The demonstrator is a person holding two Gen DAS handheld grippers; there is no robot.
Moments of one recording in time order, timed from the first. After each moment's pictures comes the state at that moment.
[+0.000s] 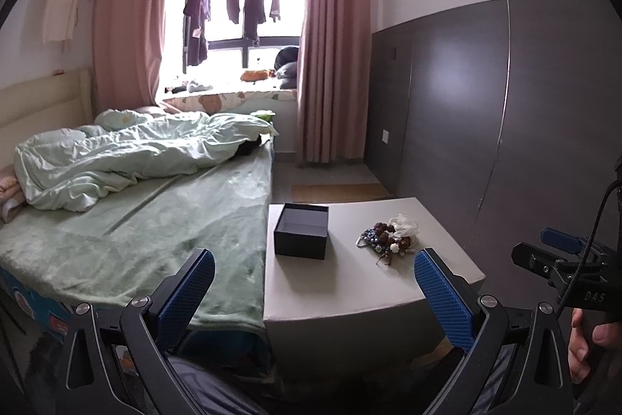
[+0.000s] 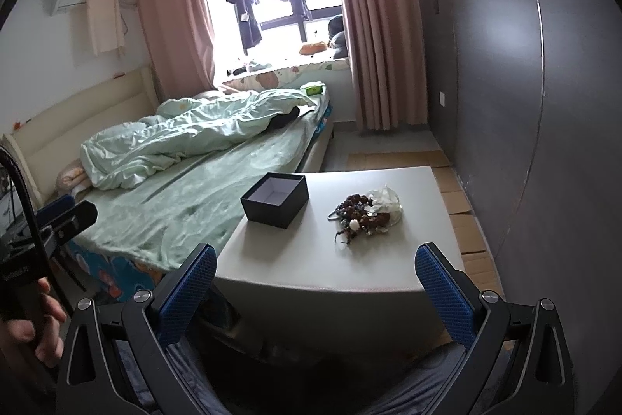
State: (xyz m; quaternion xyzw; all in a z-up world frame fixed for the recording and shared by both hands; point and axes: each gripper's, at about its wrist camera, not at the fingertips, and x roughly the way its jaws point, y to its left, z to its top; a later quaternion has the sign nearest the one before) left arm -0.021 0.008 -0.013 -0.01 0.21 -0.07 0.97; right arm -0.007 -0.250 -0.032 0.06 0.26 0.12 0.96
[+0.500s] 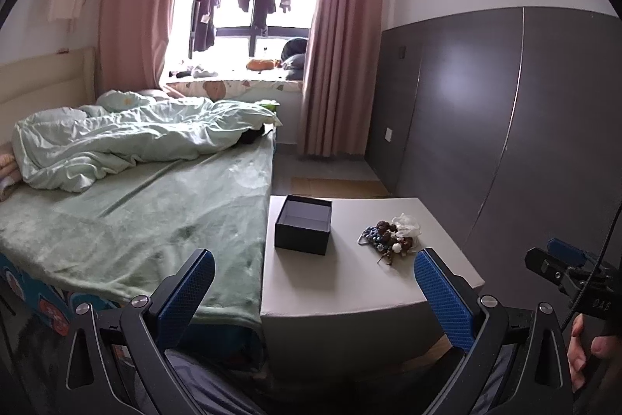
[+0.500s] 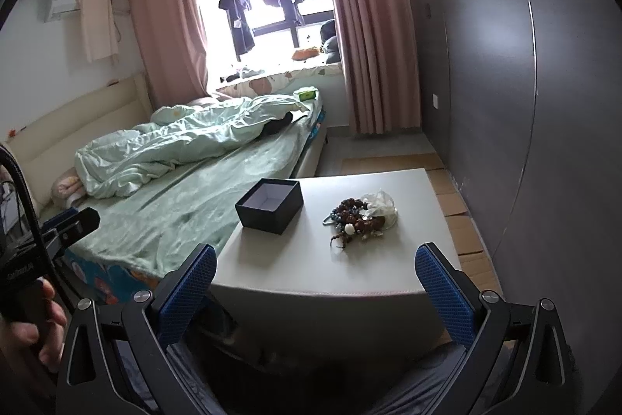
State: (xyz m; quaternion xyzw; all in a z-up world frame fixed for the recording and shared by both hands) left arm -0.012 0.019 -0.018 -0.03 0.23 -0.07 0.97; right arm -0.008 -0.249 -0.031 0.07 0.25 0.11 0.96
